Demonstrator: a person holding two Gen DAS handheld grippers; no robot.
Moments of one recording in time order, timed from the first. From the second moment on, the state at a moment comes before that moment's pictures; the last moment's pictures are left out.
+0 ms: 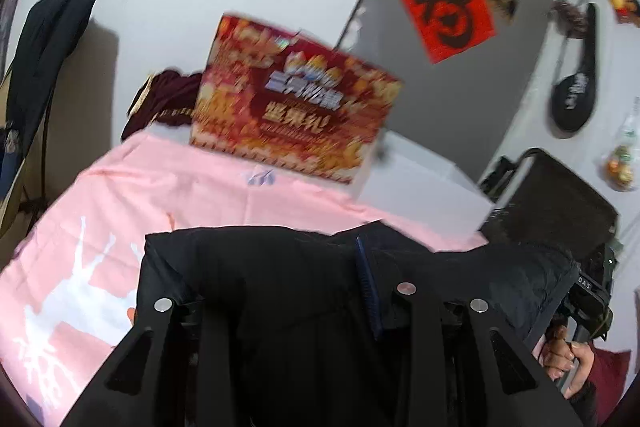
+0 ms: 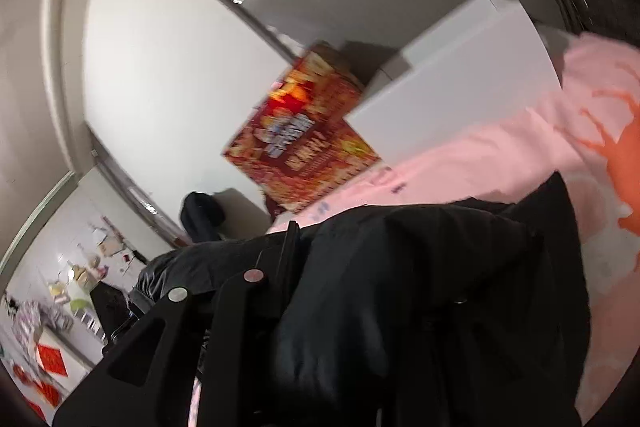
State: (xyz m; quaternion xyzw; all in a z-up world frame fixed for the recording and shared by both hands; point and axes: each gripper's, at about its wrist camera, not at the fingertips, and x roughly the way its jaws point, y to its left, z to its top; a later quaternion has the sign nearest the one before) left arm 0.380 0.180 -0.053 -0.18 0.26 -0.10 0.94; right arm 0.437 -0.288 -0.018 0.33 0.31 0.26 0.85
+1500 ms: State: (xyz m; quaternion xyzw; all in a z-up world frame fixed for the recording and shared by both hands) left arm 0.483 0.112 -0.086 -0.07 0.36 -0.01 0.93; right arm 0.488 -0.183 -0.058 0.12 0.37 0.17 0.91
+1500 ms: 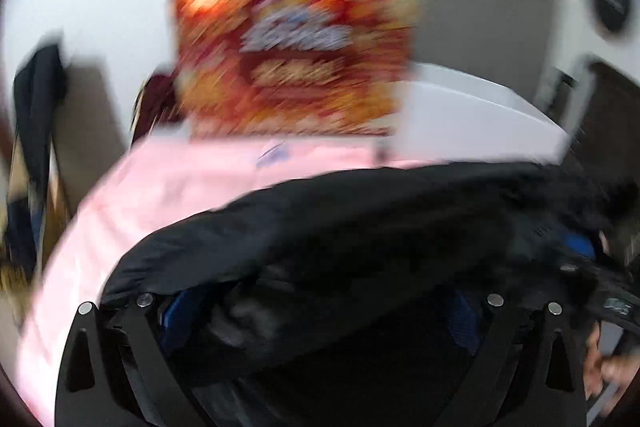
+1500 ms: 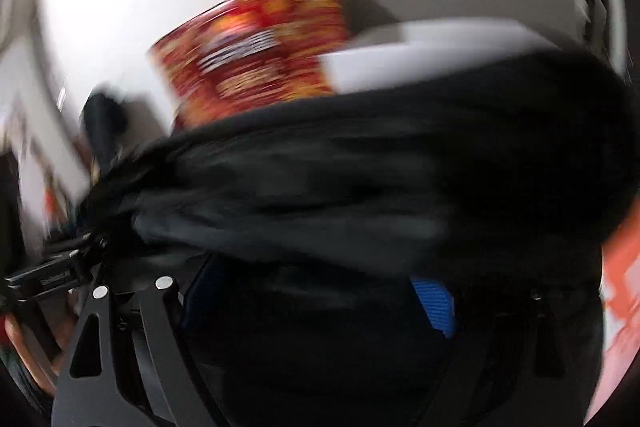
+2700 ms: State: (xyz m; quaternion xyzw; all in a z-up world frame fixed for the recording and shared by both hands) left arm 0.498 0.271 -0.135 -0.31 0.40 0.11 0.86; right arm 0.499 -0.303 -0.116 0.29 0.36 0.00 0.89
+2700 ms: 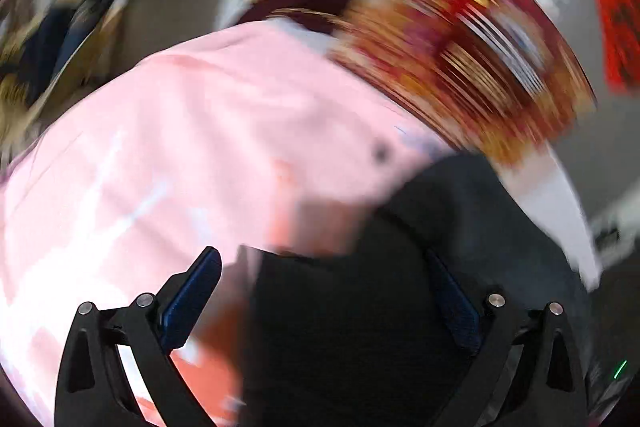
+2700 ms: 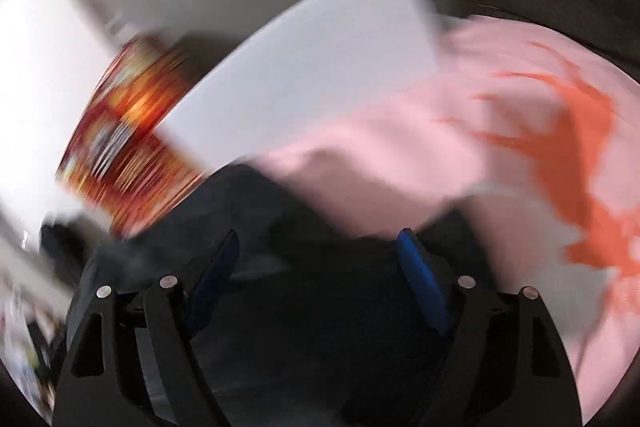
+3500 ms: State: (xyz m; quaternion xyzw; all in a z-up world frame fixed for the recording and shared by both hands) left arm 0.458 0.064 -0.076 0.01 0.33 0.01 0.95; right arm 0.424 -0.139 -0.047 0.07 0.29 0.18 0.94
